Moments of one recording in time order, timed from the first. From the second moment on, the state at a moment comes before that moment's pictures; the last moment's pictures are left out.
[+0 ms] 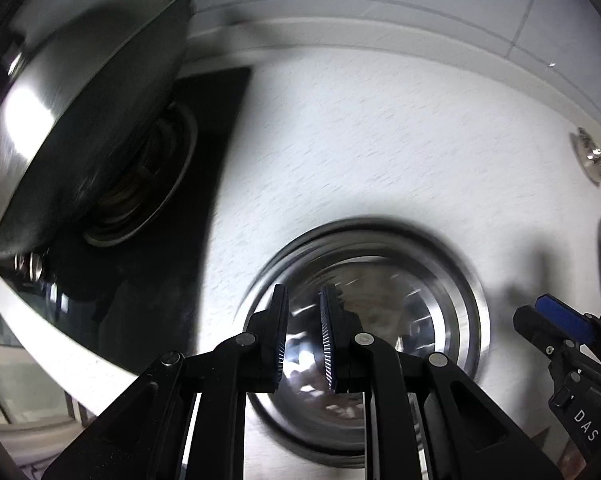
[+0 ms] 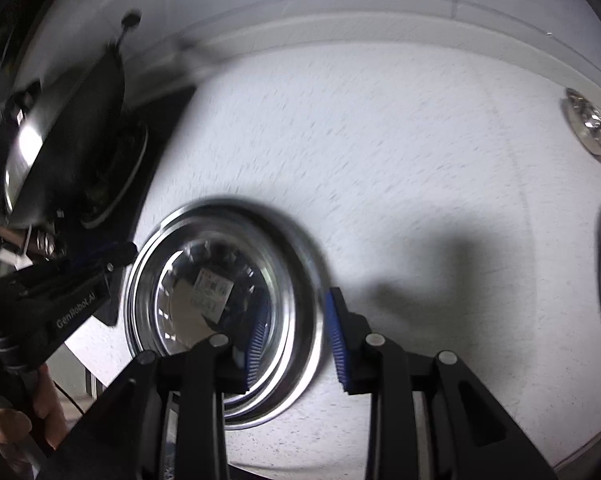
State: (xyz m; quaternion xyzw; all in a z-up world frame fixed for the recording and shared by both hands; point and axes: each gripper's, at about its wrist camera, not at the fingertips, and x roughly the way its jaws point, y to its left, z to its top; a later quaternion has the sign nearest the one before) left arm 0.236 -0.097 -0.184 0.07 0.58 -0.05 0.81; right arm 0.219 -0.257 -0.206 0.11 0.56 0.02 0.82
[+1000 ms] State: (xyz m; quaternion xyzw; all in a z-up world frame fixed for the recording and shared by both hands) left arm 0.186 -0.547 -0.192 0.17 0.44 -0.32 0.82; right arm 0.064 -0.648 -0.215 0.26 0.36 -0.35 0.83
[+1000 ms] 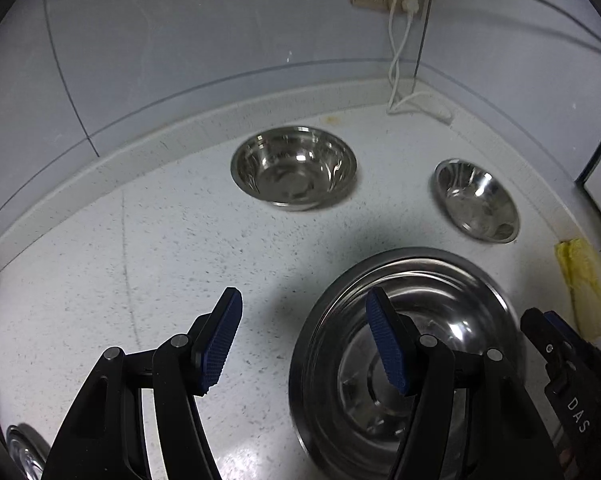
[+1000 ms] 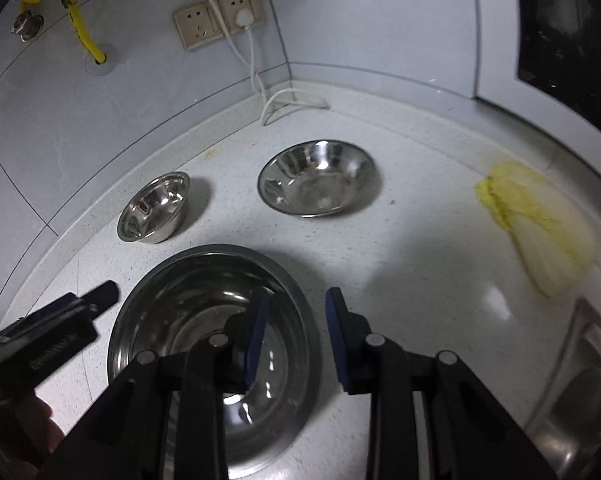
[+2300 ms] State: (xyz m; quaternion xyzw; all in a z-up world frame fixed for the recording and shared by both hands) left arm 0.226 -0.280 -0.150 0.08 0.46 -0.13 0.88; right arm 0.171 -0.426 -0.184 0.17 0.43 -0.18 0.87
